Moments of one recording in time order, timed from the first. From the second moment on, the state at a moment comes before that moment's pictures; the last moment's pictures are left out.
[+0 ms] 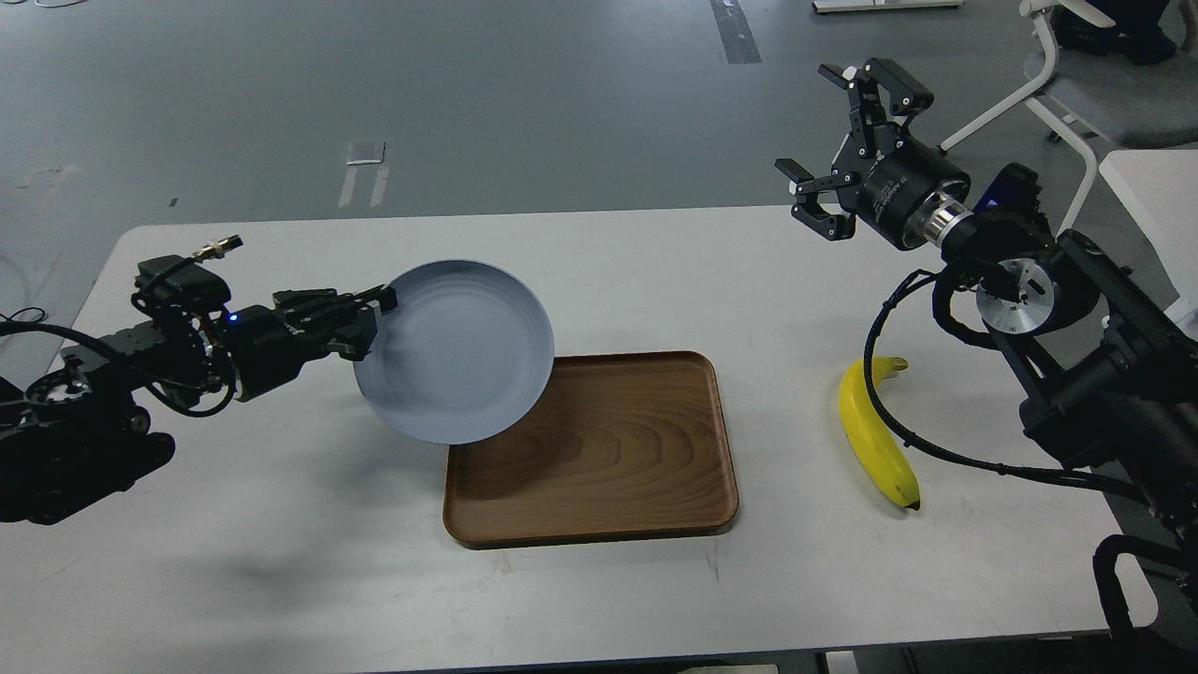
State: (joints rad) left arm -0.90 0.62 -0.04 -0.98 1.47 0.21 -0.49; right arm 0.68 -0.33 1.08 1.04 -0.40 0.22 -0.11
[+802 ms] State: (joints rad) left arm -0.95 0.21 0.11 -0.73 1.49 0.14 -0.49; right arm 0.66 -0.34 1.13 1.04 -0.40 0.22 -0.11
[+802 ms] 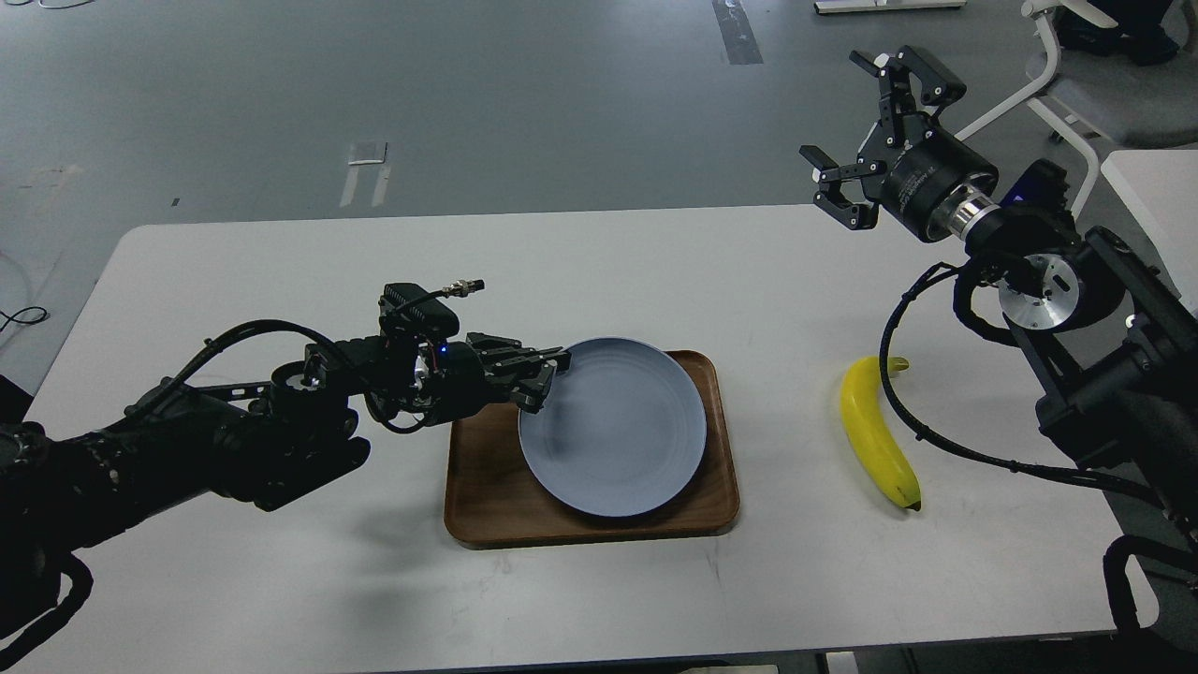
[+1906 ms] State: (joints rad) left arm -1.06 0.16 -0.30 -0.77 0.33 0.09 -0.31; right arm 0.67 -0.74 0.78 1.31 -1.03 0.32 0.00
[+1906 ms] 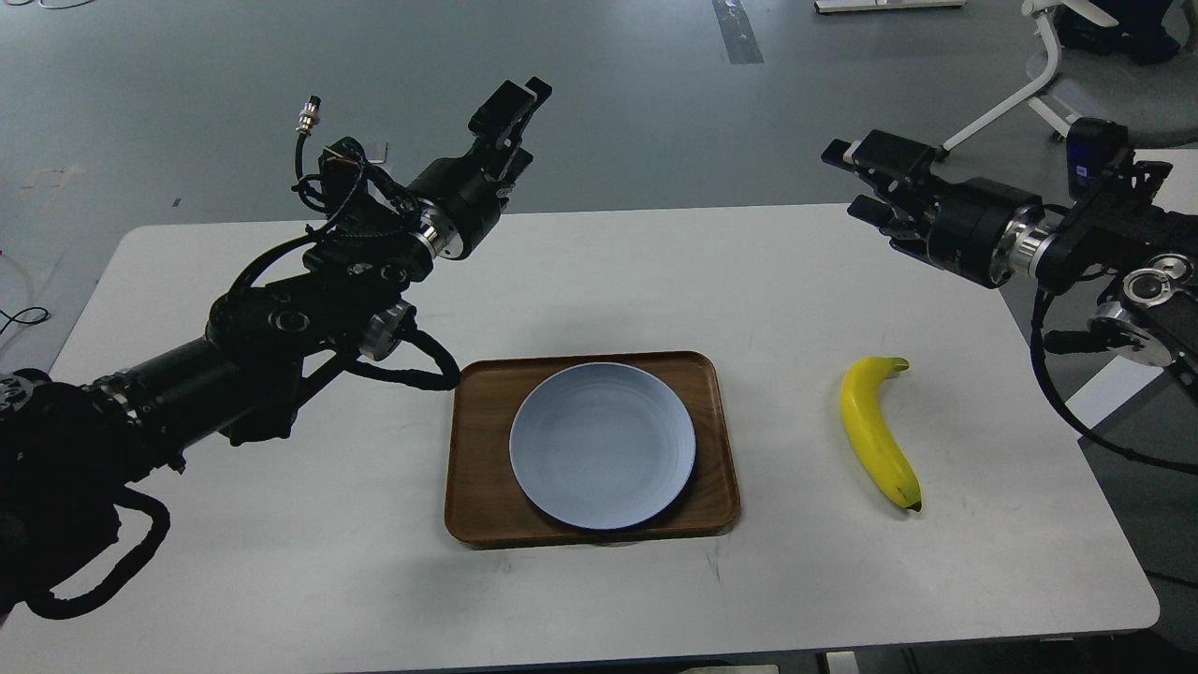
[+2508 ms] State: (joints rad) left arm -0.95 0.26 -0.49 -0.79 0.21 -0.22 -0.14; right arm 0.55 -0.84 0.57 1.38 -1.40 0.34 -0.15
